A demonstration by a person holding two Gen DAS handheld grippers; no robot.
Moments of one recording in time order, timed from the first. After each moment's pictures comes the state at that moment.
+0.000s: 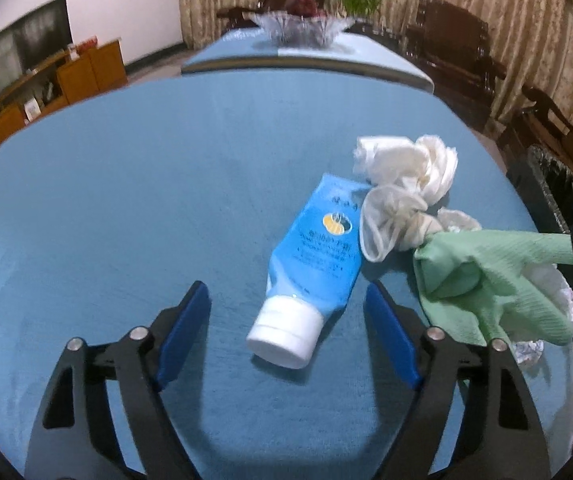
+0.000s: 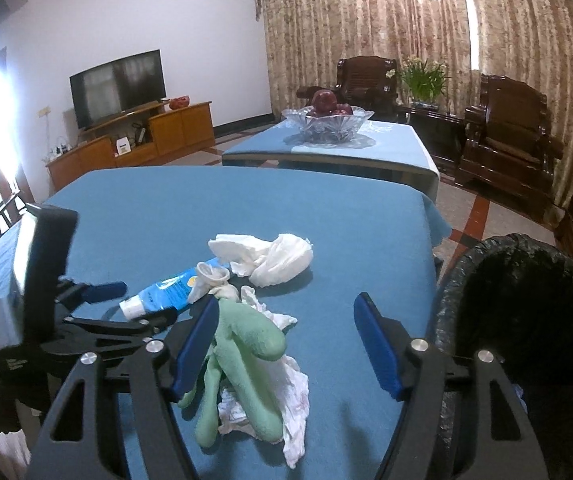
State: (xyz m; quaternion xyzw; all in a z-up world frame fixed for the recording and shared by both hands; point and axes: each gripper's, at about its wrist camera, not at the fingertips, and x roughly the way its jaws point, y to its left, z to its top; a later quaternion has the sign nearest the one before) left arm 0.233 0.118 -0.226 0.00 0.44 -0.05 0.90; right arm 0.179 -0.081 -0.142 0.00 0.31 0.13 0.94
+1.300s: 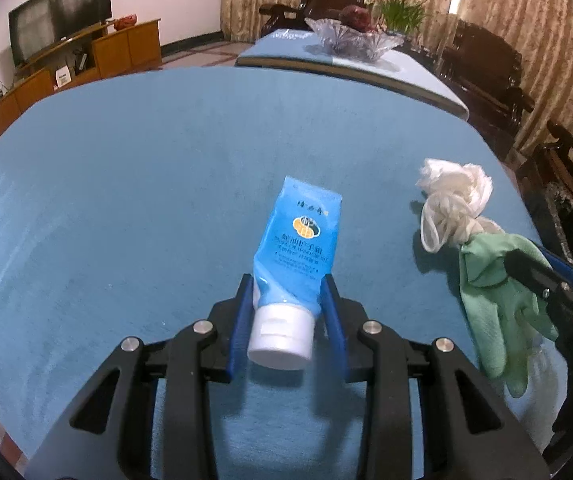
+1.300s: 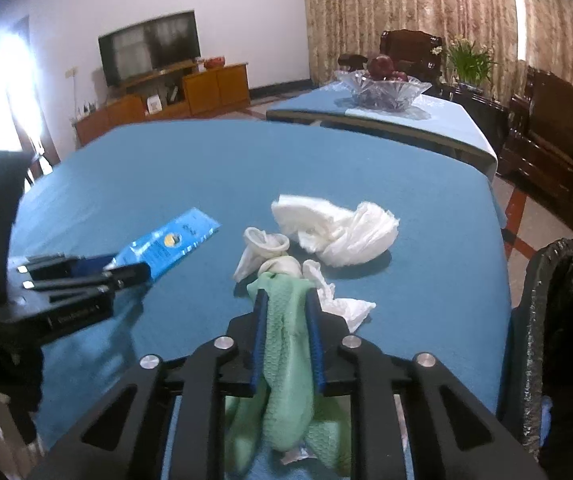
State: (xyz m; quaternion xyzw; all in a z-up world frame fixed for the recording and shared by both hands) left arm 0.207 0.173 -0.204 -0.05 0.43 0.00 0.90; right arm 0.195 -0.034 -0.166 -0.02 0.35 0.19 0.92
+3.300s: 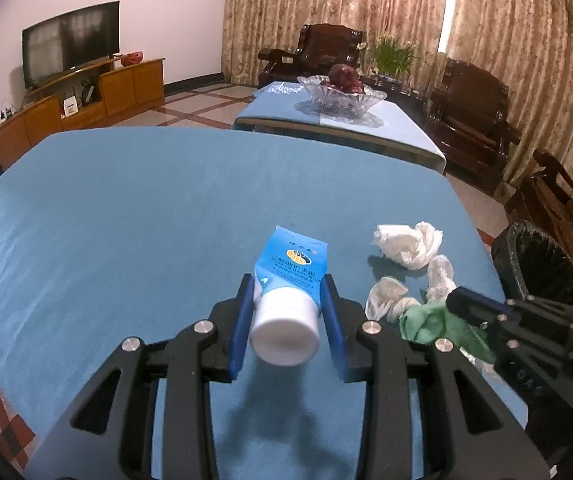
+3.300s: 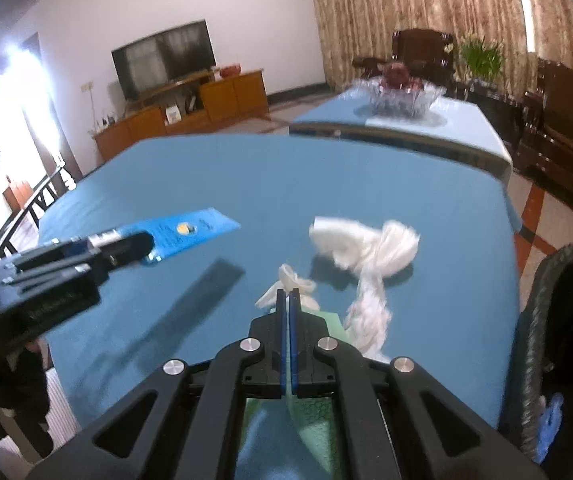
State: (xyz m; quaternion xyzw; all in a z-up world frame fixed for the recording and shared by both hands) left arm 0.172 0.167 -0.151 -0.05 0.36 0.00 0.93; right arm 0.185 -0.025 -0.155 0.00 0.37 0.22 0.90
